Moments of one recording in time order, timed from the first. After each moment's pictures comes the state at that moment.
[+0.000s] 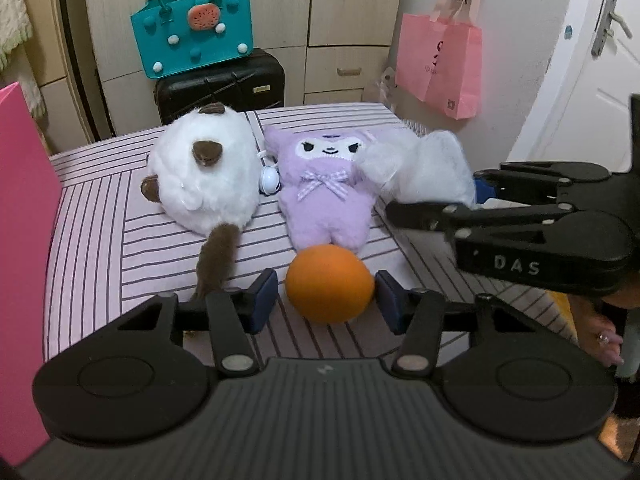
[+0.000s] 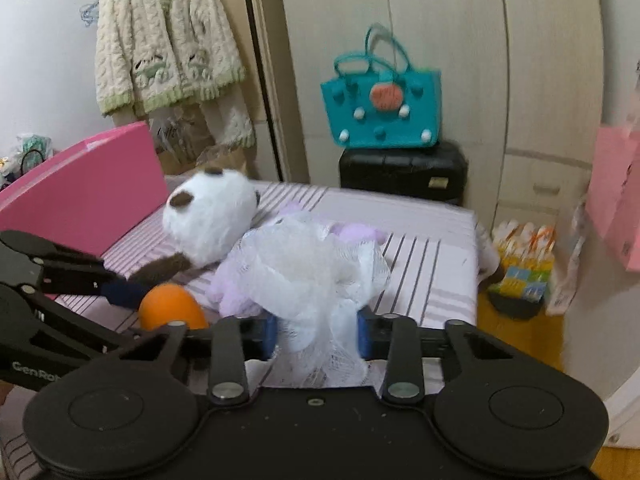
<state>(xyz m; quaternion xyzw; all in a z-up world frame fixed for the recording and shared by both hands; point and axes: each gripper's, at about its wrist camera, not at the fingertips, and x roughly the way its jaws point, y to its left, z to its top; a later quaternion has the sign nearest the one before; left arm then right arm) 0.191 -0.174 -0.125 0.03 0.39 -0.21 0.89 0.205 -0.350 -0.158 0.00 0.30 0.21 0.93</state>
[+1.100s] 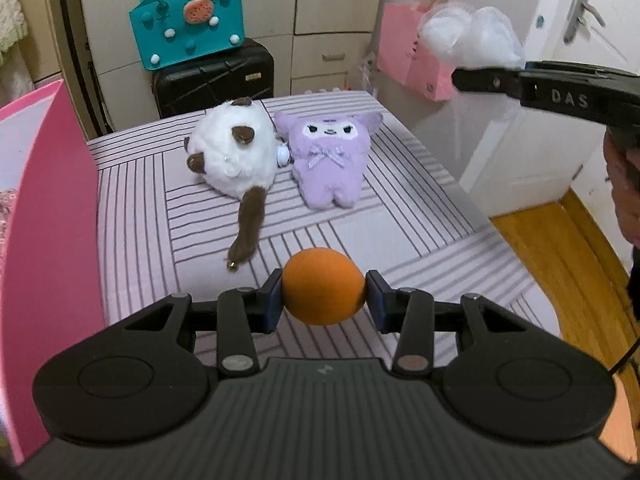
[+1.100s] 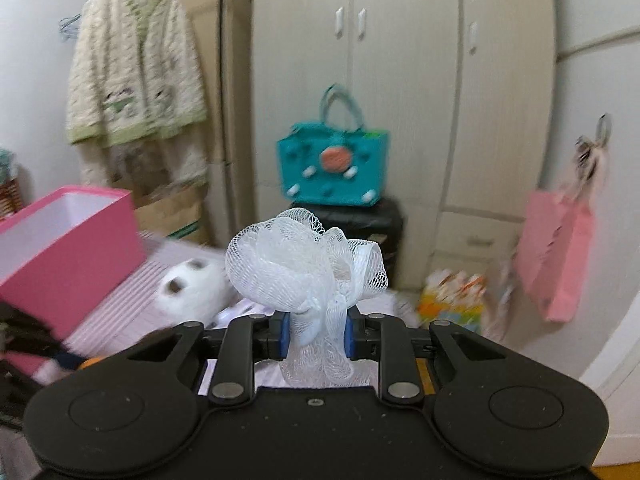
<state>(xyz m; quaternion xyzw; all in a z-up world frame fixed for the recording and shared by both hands) 0.146 -0.134 -0.088 0.05 0.42 -0.24 0.87 0.168 -0.363 -0.063 -0.05 0.23 0.12 0.96</state>
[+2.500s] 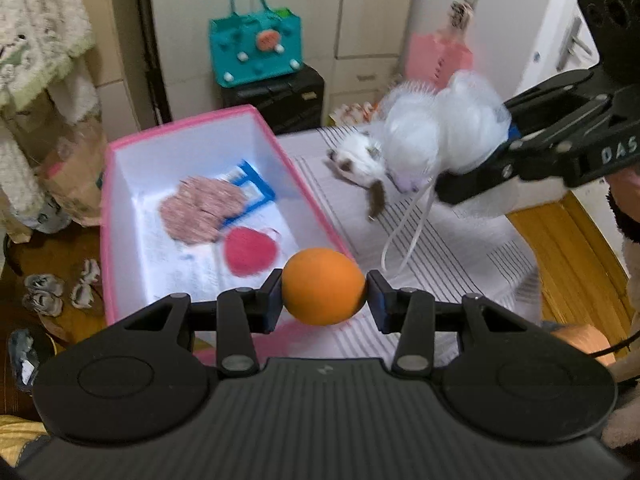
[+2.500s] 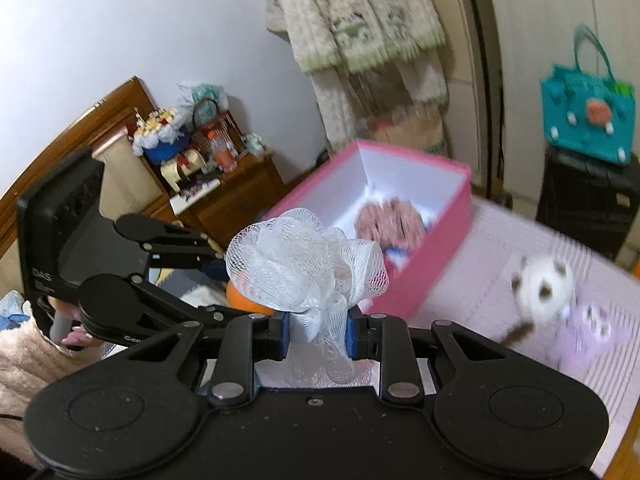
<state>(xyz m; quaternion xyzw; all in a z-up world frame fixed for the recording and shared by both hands) 0.073 0.059 0.035 0.05 0.41 -0.22 0.88 0.116 -0.173 0.036 -0.01 0.41 0.42 0.81</state>
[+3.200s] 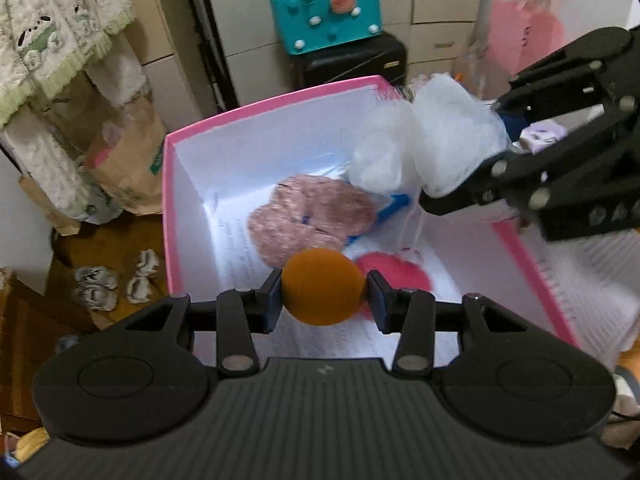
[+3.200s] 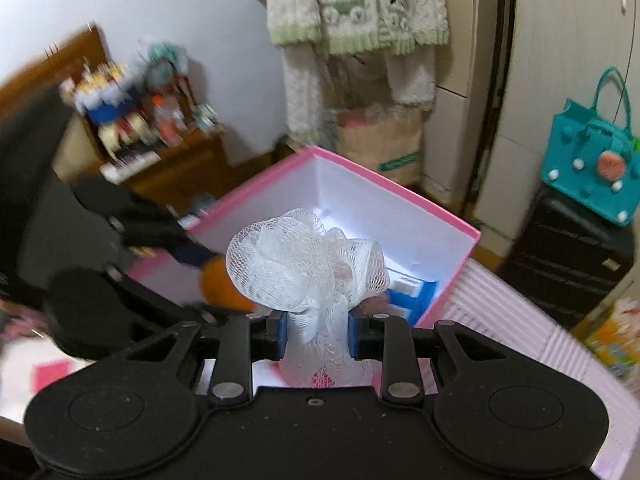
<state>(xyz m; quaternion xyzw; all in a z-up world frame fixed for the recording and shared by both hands) 0.197 0.090 -0.026 0.10 0.45 -0.13 0.88 0.226 -0.068 -0.005 -0.11 0.39 0.39 0.83</state>
